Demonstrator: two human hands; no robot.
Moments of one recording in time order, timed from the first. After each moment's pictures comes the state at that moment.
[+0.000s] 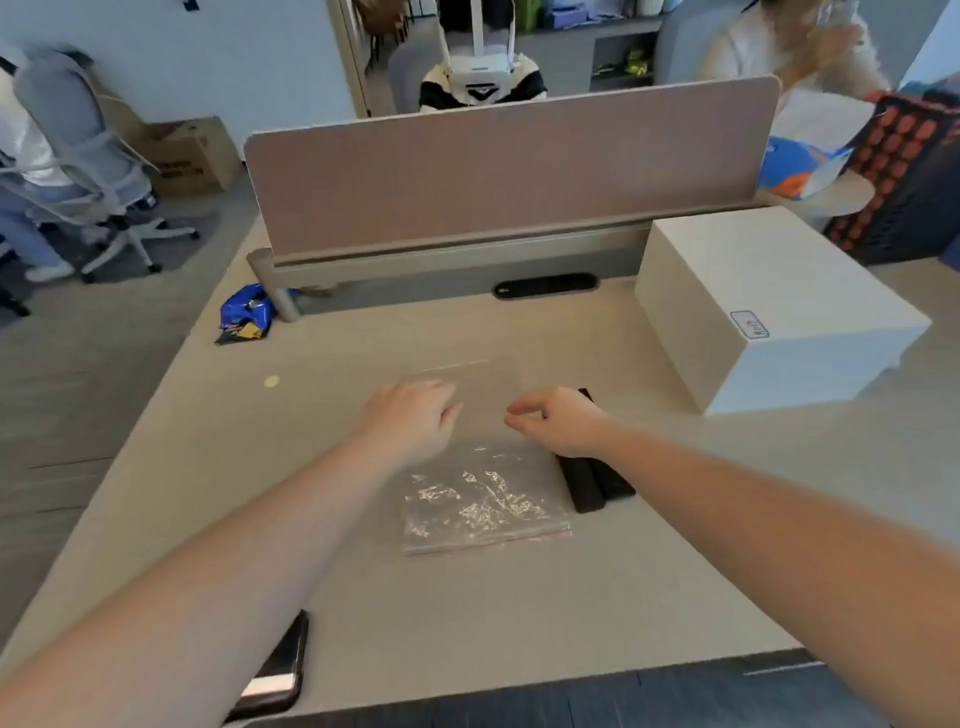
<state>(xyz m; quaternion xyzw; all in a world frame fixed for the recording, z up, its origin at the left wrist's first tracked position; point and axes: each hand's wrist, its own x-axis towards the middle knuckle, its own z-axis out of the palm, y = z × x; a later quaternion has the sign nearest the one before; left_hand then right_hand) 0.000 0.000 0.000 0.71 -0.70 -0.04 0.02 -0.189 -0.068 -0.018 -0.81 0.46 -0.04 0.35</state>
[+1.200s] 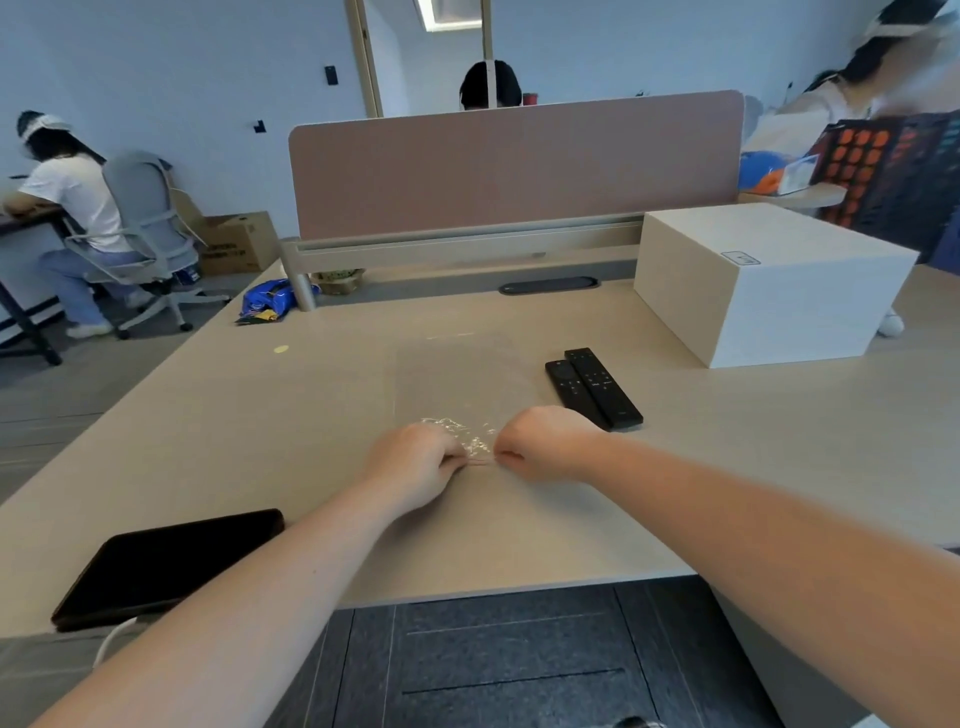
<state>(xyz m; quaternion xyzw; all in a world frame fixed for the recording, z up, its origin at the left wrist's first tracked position) -0.021 0.092 -0.130 0.70 -0.71 -0.02 0.08 -0.188 0.020 -0.113 -0.95 0.30 0.04 -0.02</state>
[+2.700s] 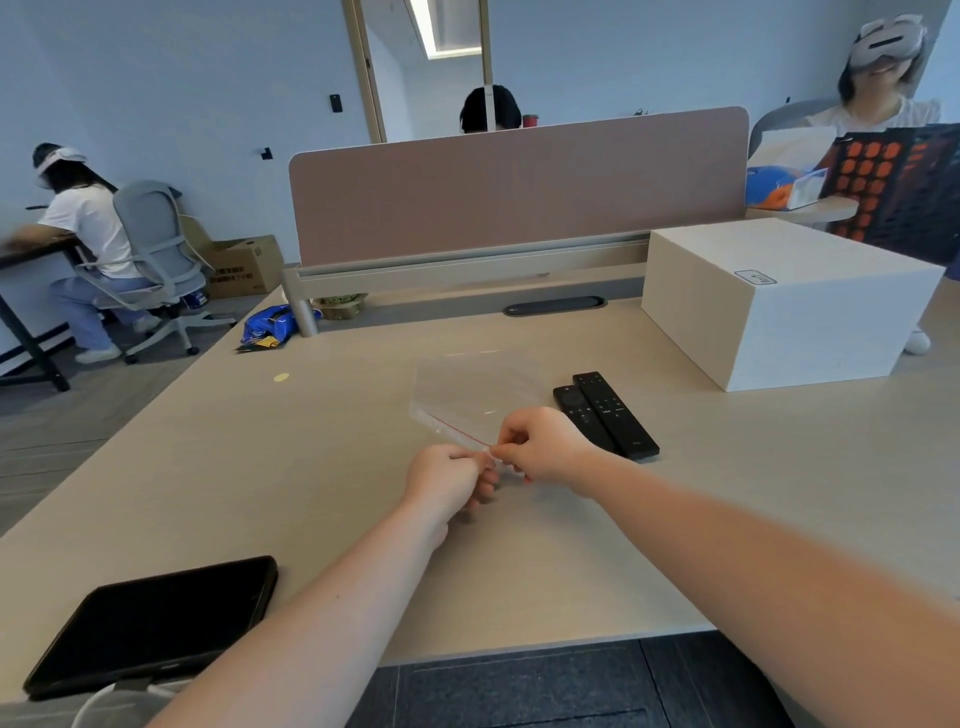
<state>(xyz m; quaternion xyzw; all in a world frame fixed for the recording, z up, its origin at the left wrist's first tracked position) -0.060 0.068 -0.125 0.71 -0.35 -0.39 0.46 -0.173 0.002 -0.111 -0.80 0.44 -0.20 0.34</state>
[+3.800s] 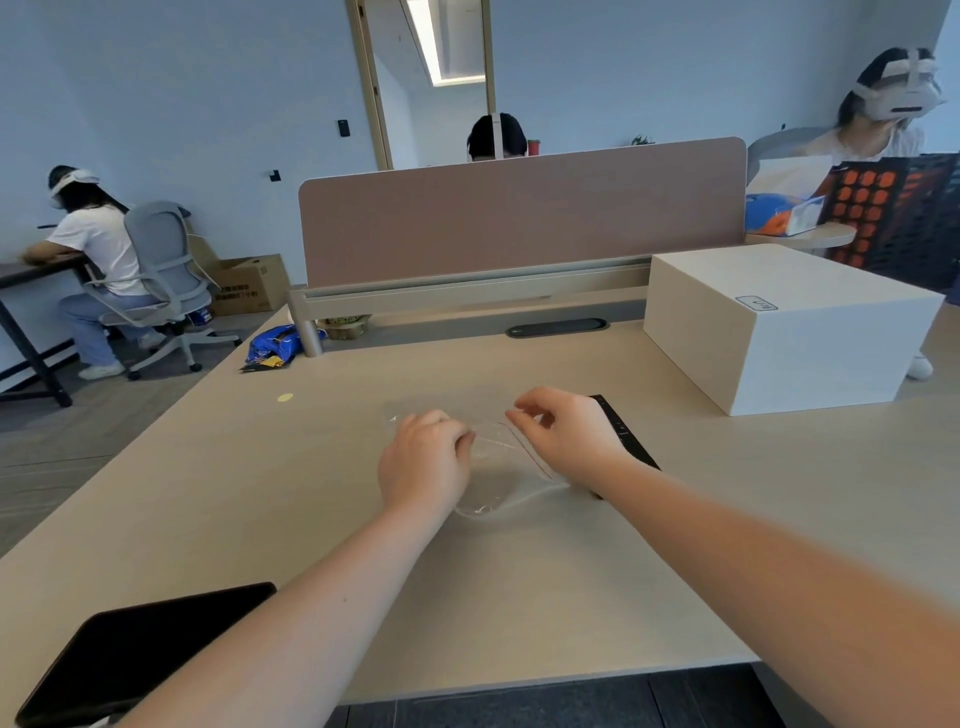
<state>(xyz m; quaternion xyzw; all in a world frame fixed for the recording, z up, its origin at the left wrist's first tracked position) -0.039 0.057 -0.103 0.76 -0.57 0.10 0.29 -0.187 -0.014 -0.093 -0.80 0.44 -0.34 0.21</state>
